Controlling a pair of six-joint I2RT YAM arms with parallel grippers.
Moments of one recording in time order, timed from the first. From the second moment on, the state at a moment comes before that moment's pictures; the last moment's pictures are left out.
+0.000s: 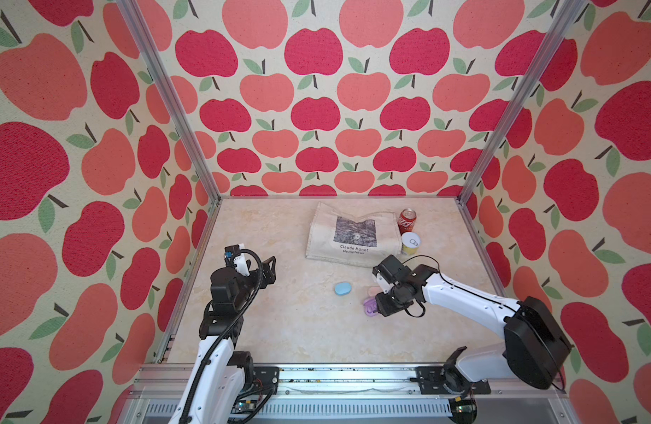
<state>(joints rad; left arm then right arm) 0.03 0.67 0.38 -0.03 0.26 -0.34 0.78 1.37 0.85 -0.80 -0.08 0.28</state>
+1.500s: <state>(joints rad) 0.08 0.71 0.36 -0.02 0.26 -0.39 0.79 1.46 0.90 -0.71 -0.01 0.19</state>
